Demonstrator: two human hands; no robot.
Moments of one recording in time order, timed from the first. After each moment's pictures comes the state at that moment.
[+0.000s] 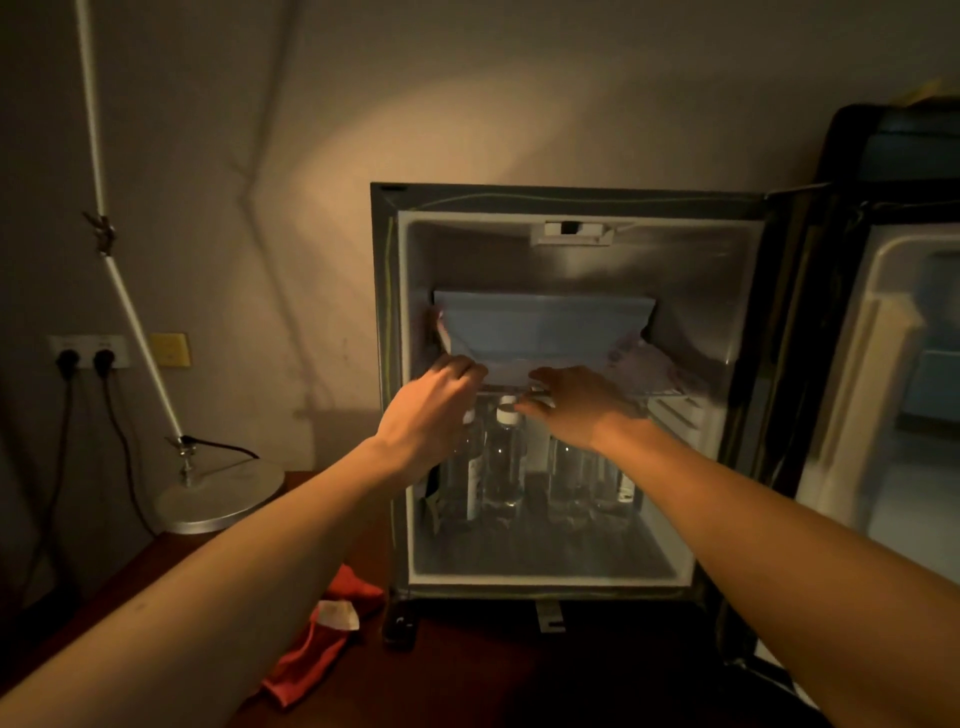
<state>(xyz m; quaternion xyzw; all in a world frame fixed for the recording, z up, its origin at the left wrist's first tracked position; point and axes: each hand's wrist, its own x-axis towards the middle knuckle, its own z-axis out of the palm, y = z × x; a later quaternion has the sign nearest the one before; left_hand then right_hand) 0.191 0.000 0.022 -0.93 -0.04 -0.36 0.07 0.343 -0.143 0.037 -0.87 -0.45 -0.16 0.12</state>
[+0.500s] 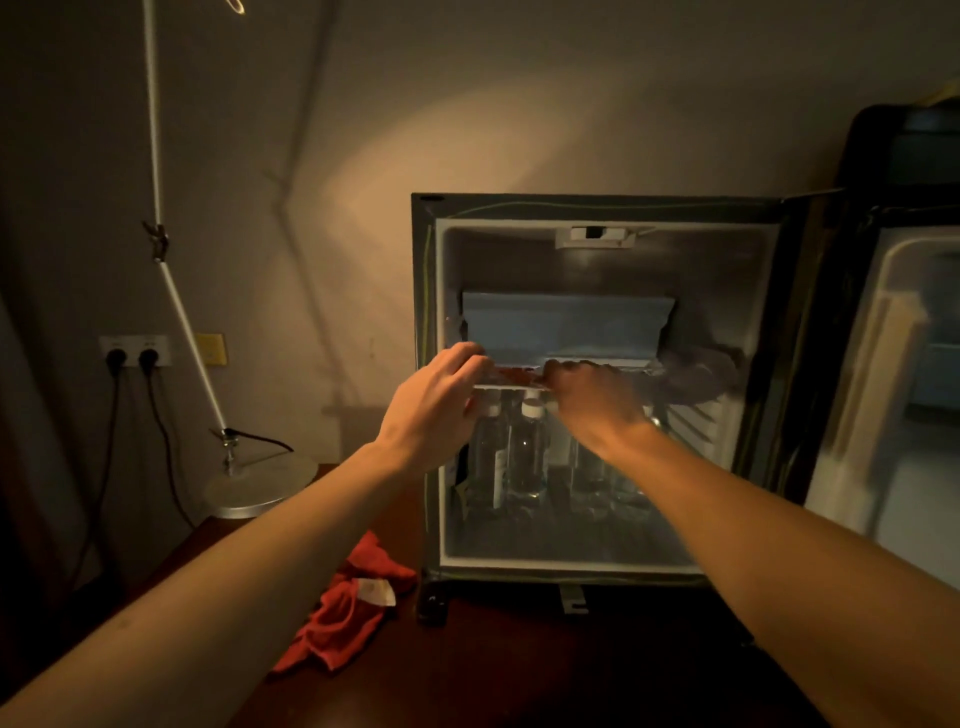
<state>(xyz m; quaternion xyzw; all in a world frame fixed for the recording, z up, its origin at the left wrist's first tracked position) 0.152 0.004 0.024 -0.90 0.01 -0.44 0.05 0.291 -0.150 0.042 -0.83 -0.44 -0.33 0.04</state>
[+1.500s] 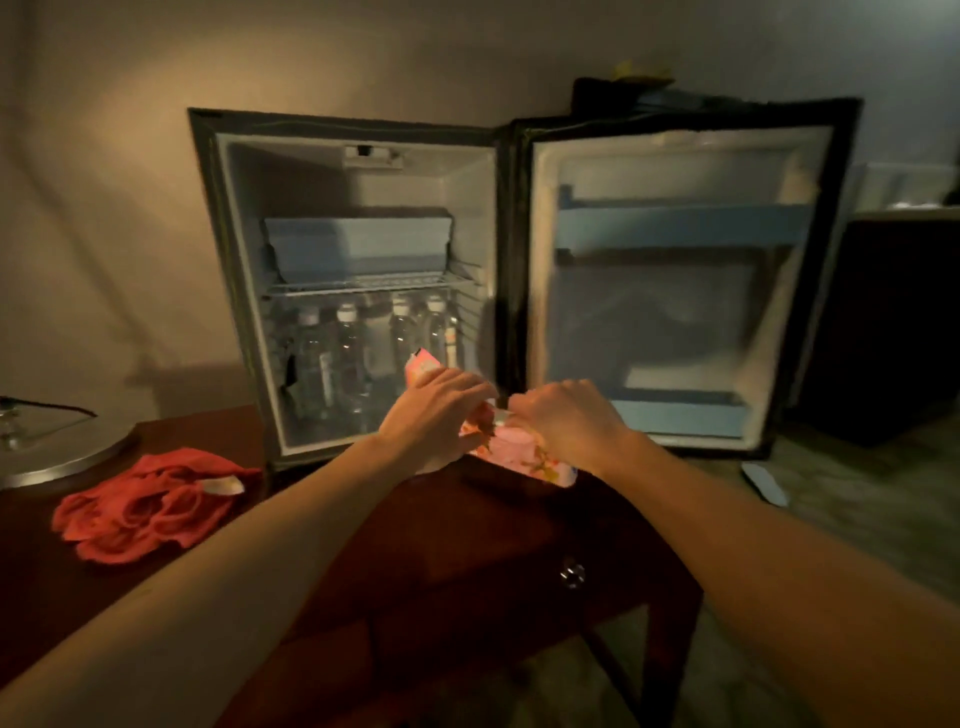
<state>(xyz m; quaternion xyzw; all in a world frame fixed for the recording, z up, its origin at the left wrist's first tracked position) 0.135 -0.220 -0.073 -0.94 0.18 -0.30 0.06 0.183 -0.415 -0.067 -0.85 -0.42 -0.30 -0.09</state>
